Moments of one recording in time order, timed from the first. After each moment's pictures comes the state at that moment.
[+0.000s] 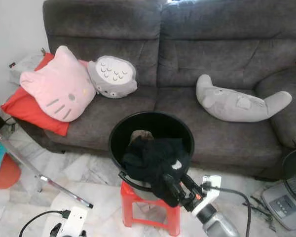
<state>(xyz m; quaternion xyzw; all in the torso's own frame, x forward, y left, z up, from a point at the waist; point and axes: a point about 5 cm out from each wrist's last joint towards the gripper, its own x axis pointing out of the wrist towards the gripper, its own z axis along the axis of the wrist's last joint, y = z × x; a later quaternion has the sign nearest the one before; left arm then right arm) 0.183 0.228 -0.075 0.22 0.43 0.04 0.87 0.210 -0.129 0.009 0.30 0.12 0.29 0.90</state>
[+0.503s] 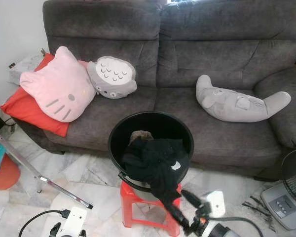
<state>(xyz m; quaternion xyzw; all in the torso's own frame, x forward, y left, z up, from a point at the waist) 0.184 0.228 -0.074 0.22 0.43 0.04 0.87 0.172 -0.137 0.014 0.15 0.20 0.33 0.91</state>
